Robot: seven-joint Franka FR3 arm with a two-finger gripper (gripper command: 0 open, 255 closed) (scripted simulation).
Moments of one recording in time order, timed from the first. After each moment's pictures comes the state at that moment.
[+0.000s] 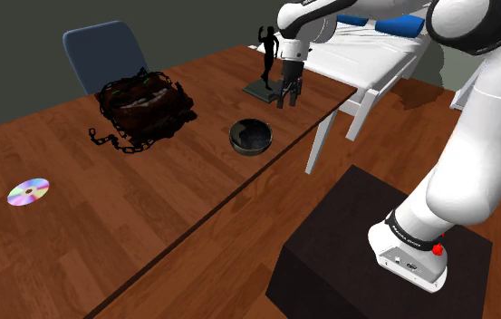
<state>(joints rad) -0.06 0.25 -0.23 -1.86 0.31 1.78 -0.45</state>
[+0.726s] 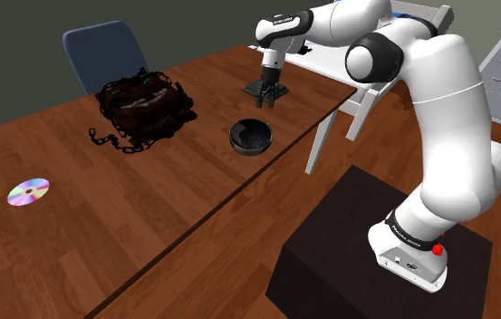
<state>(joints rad) -0.18 0.77 -0.18 -1.24 0.43 1.65 -0.51</state>
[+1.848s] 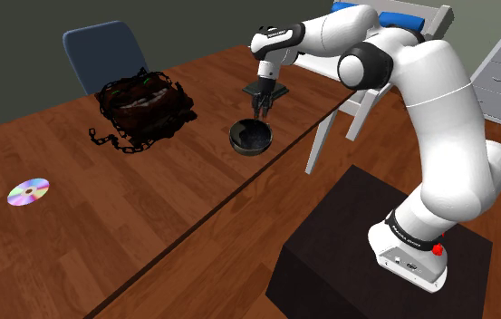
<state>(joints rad) -0.17 0.84 -0.16 -1.23 0.45 1.71 -0.51</state>
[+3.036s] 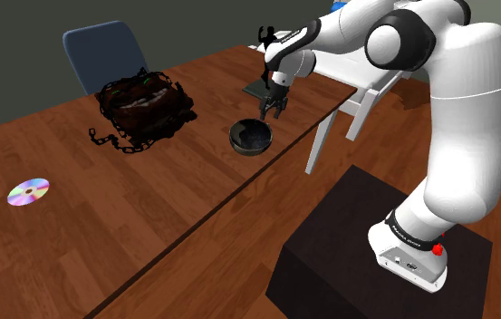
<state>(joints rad) -0.10 0.58 -0.22 -1.73 0.53 2.14 -0.49</state>
